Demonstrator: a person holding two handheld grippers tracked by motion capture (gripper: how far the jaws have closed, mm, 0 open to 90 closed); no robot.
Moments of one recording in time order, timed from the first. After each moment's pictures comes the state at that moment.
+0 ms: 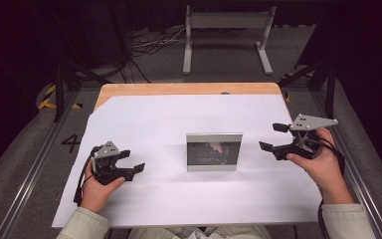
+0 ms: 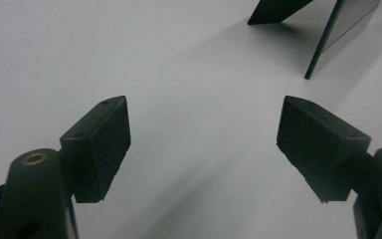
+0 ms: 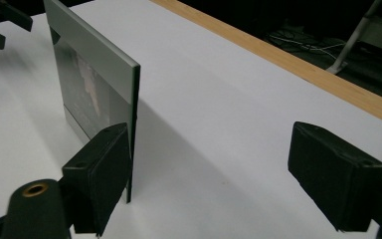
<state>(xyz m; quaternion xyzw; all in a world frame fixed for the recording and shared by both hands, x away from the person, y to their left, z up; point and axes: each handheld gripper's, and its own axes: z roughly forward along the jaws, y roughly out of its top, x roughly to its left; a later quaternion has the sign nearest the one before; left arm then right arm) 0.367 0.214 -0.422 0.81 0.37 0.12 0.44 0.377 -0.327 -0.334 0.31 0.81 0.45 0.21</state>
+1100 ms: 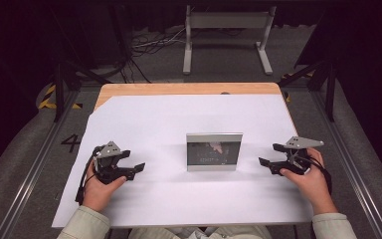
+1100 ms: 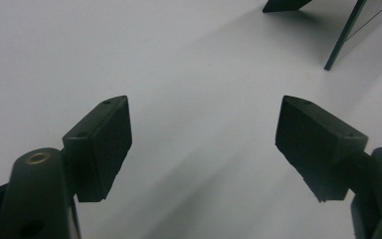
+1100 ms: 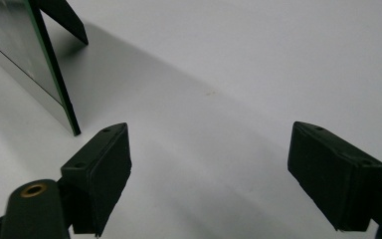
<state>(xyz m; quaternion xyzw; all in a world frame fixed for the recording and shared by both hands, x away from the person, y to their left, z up) 0.372 0.212 -0.430 0.81 0.38 0.12 0.42 0.378 -0.345 -0.422 0.39 0.80 0.41 0.19</state>
